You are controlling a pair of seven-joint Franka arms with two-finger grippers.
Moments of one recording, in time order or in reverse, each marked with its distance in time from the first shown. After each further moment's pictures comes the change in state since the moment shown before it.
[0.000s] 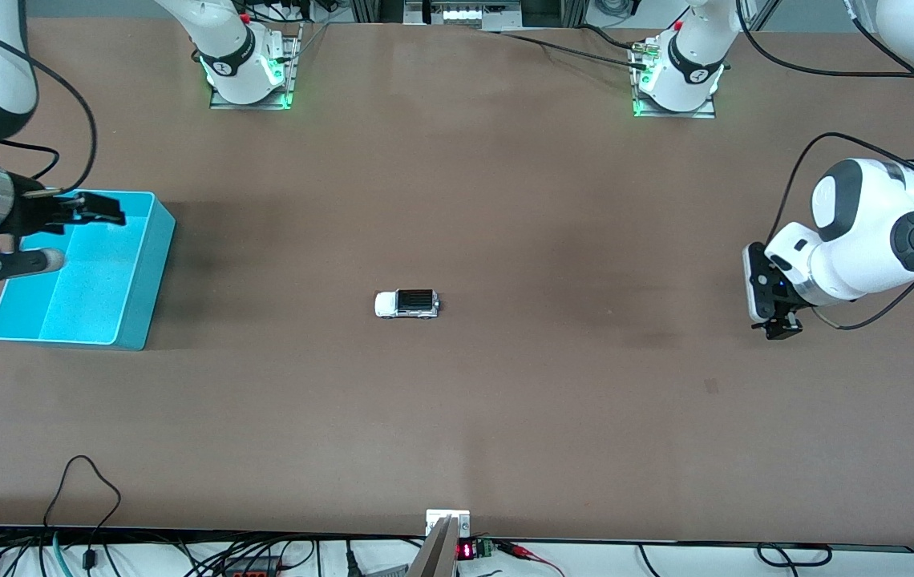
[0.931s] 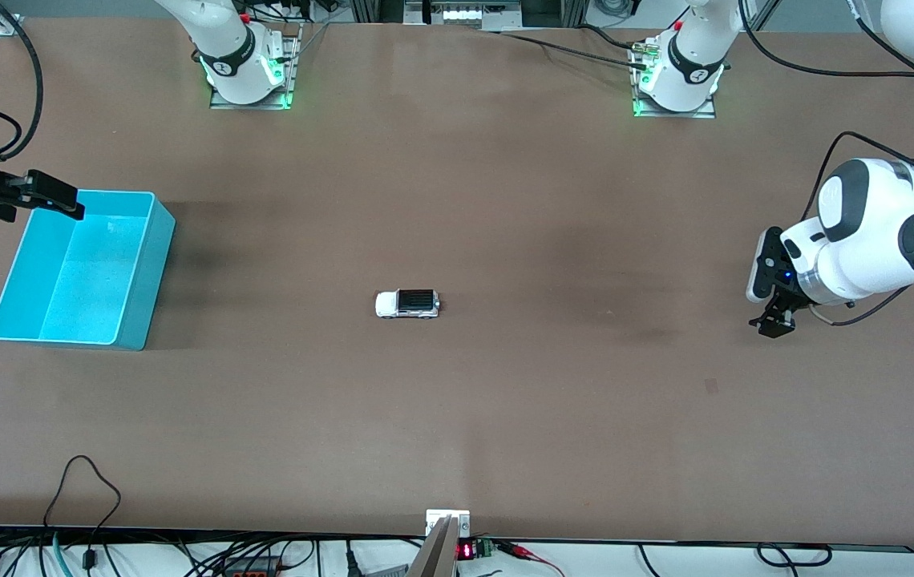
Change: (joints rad) left arm 0.014 0.000 0.004 0.000 0.022 -0.020 0.513; right arm -0.020 -0.102 -0.014 0.035 -0.002 0.082 0.239
